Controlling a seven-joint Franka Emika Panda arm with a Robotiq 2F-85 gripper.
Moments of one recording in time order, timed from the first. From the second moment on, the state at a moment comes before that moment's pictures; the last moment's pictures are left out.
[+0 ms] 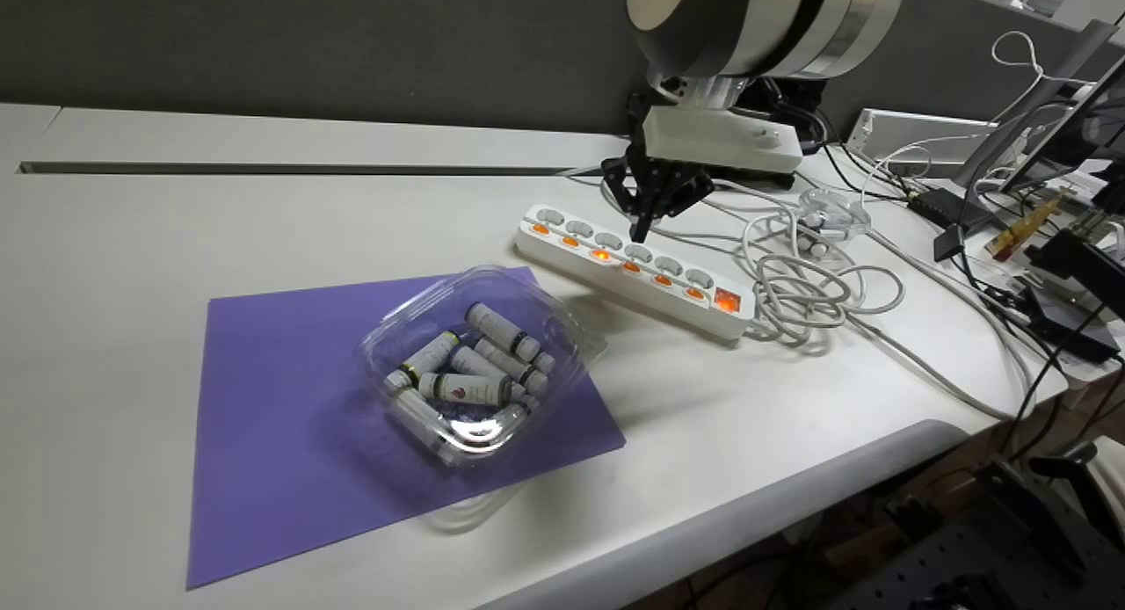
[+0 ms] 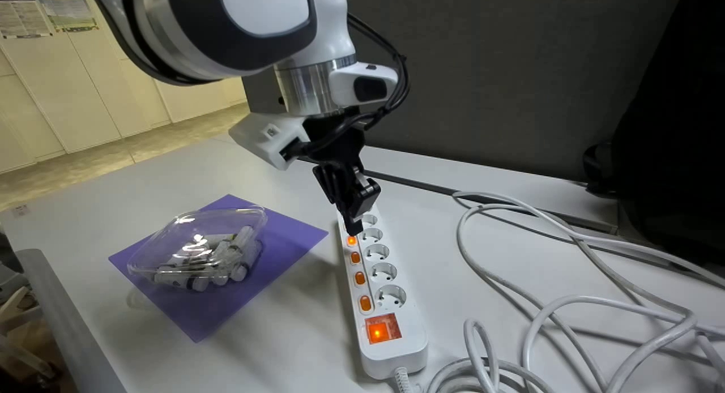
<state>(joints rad) 0.04 0.40 -0.13 -2.27 -0.01 2.73 0.24</state>
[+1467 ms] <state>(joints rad) 0.07 0.50 -0.11 -2.17 0.00 2.67 0.24</state>
